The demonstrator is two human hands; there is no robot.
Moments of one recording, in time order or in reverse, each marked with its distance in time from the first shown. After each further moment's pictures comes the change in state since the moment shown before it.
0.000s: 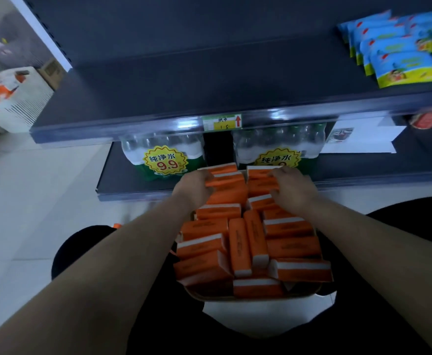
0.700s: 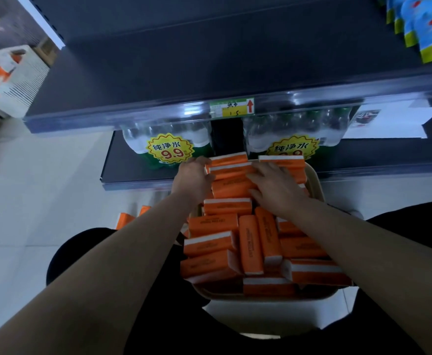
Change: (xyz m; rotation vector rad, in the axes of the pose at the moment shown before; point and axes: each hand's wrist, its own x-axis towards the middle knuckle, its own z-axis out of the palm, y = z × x) left_hand 0.023 -0.025 0.012 -0.030 0.164 -0.032; right_hand 0.023 -0.039 0.035 -0.025 0.022 -0.308
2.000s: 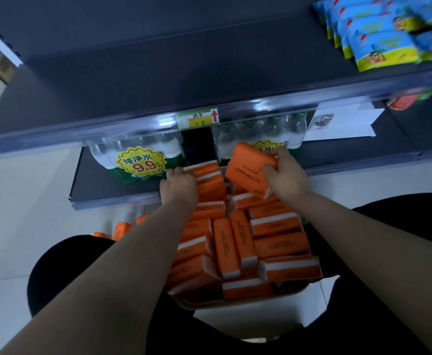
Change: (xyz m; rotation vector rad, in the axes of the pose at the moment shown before) left_hand 0.006 0.032 0.028 0.582 -0.012 0.024; right_hand -0.032 0.041 -0.039 0.625 0.318 0.586
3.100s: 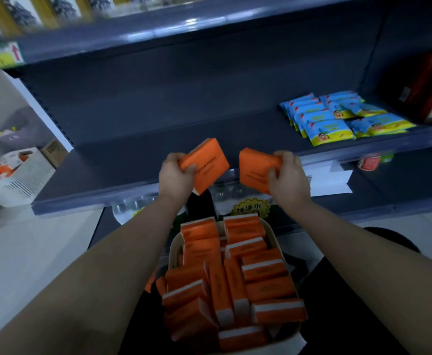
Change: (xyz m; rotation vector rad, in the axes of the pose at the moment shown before) left_hand -0.012 0.008 -0.169 -1.082 0.459 -0.008; right_hand -0.010 -0.062 -0.102 0.009 0.451 -0.206
